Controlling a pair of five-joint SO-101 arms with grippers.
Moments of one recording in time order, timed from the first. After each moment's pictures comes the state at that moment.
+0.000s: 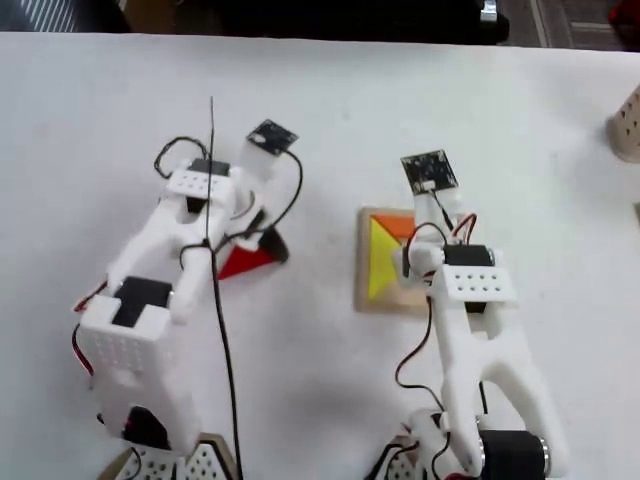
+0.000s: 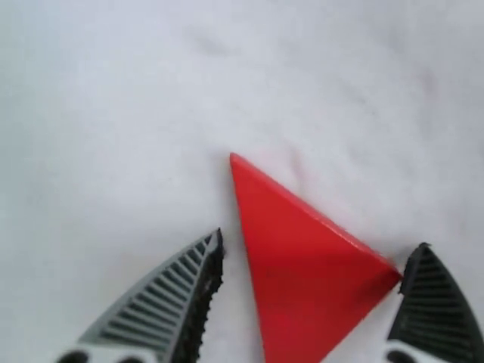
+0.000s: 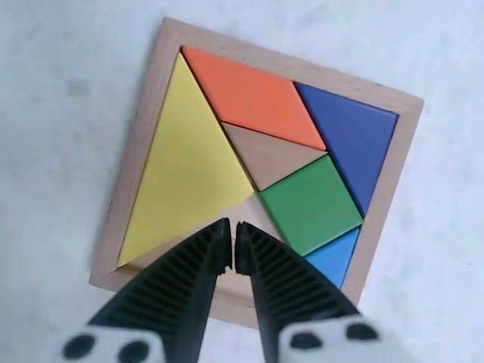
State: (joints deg) left arm 4.5 25.1 7.6 57.3 -16.9; right arm -3.6 -23.5 49.7 47.8 16.0
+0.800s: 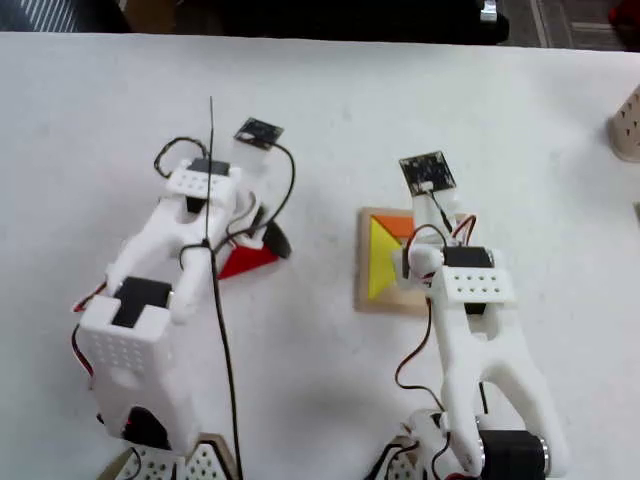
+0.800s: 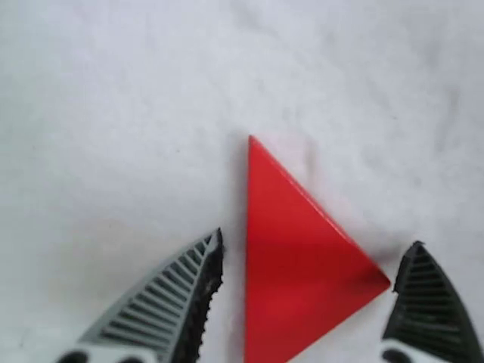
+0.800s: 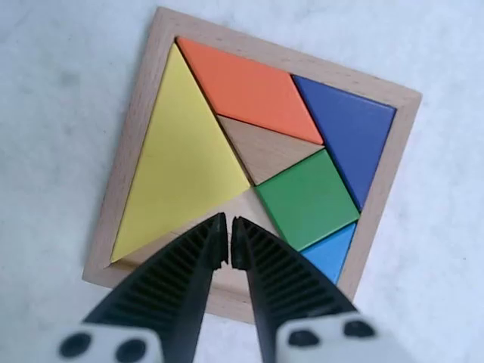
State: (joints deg) left arm 4.5 25.1 7.6 59.6 -6.7; right arm -3.6 -23.5 50.5 46.8 16.0
